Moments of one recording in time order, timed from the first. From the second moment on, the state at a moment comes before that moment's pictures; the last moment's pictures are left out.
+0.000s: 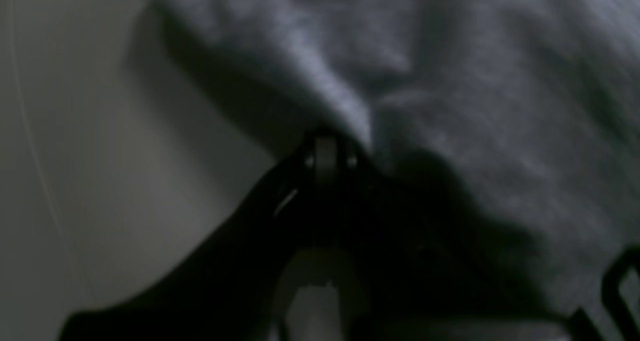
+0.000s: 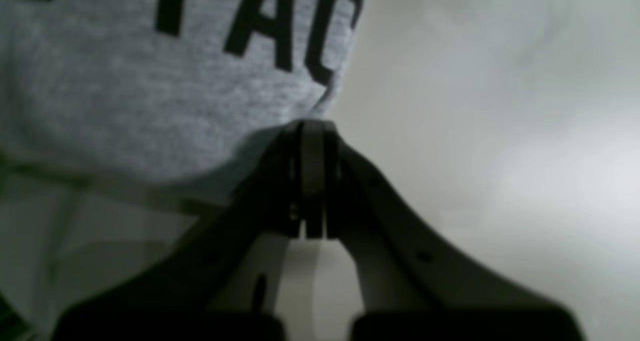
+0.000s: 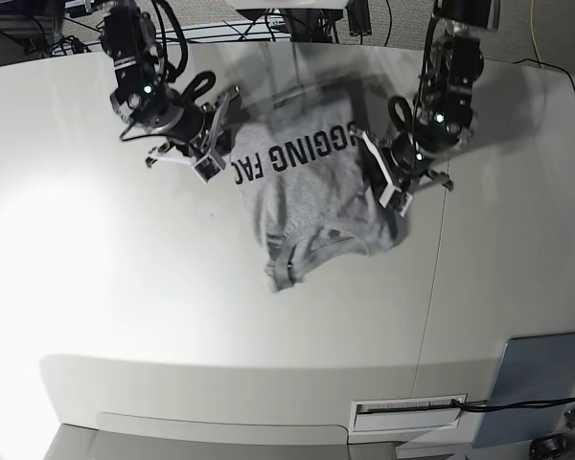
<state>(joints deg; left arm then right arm) 7.7 -10.3 5.6 89.3 -5.3 -19.2 33.1 -16.6 14.8 -7.8 102.6 7.5 26.5 -44.5</state>
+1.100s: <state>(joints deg) 45.1 -10.3 -19.3 113.7 -22.5 -25.4 31.5 -51.0 14.4 30.1 127.8 19.7 22.0 -53.7</state>
